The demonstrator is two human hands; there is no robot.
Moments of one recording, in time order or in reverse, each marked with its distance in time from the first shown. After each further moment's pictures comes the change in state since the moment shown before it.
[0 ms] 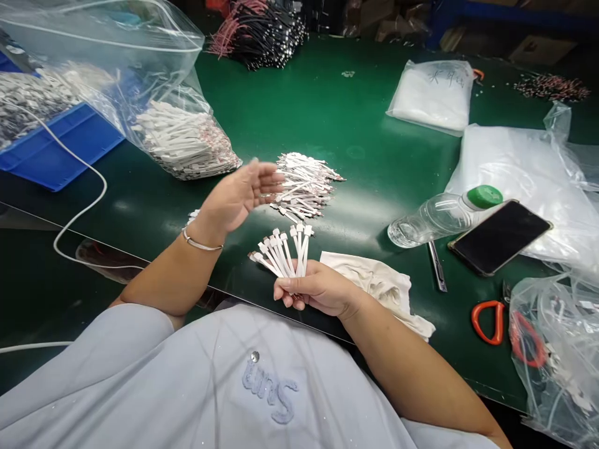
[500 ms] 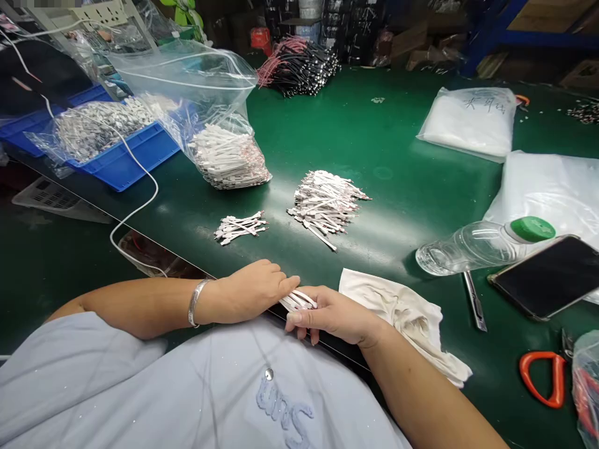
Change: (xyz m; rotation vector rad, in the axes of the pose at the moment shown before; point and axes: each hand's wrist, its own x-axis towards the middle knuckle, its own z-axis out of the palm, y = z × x) left_hand -0.097 -0.027 0.016 1.537 -0.665 0.338; right_hand -0.002 0.008 0.005 -0.386 -0.154 0.034
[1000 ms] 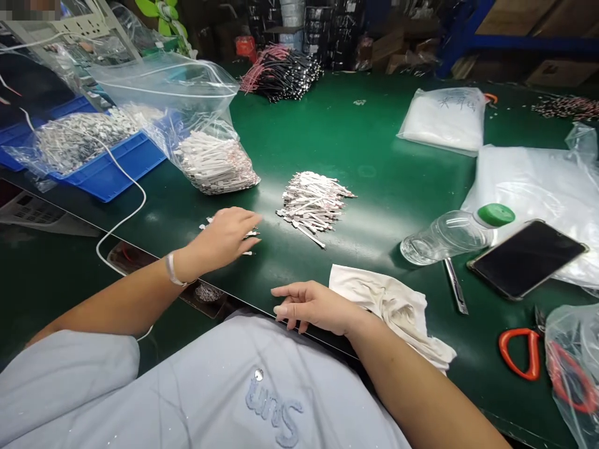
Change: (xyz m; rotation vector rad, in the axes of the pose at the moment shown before) left_hand -0.010 -0.067 -0.026 0.073 0.224 -0.409; right_hand 0.003 0.001 0.003 -0.003 0.137 0.102
